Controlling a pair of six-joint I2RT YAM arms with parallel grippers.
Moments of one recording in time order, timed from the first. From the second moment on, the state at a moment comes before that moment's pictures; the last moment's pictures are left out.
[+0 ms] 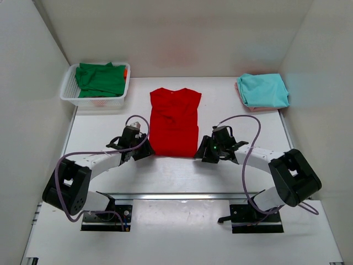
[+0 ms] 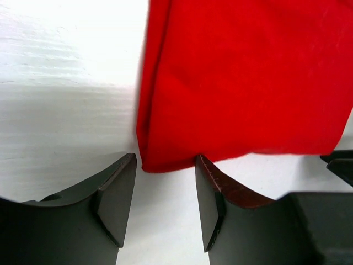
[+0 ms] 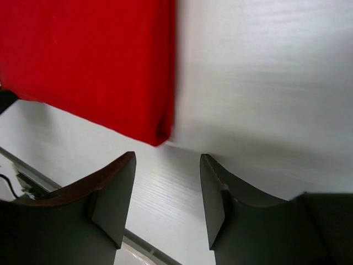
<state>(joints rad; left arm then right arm) -0.42 1.36 0.57 -0.10 0.09 -0.68 0.52 1.44 0.62 -0.08 -0.24 0.78</state>
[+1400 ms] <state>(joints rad) -0.52 0.91 0.60 -0.27 0.12 -0.85 0.48 1.17 0.74 -0.38 -0.41 0.65</state>
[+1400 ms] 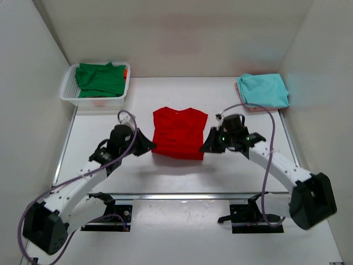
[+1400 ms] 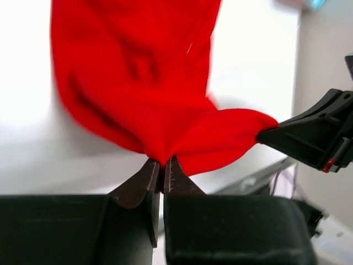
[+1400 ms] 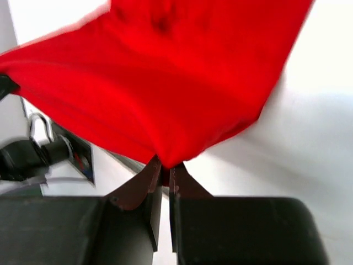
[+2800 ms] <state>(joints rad) -0.31 2.01 1.18 0.14 0.28 -0.69 0.27 2.23 1.52 -0.23 -0.70 0.56</state>
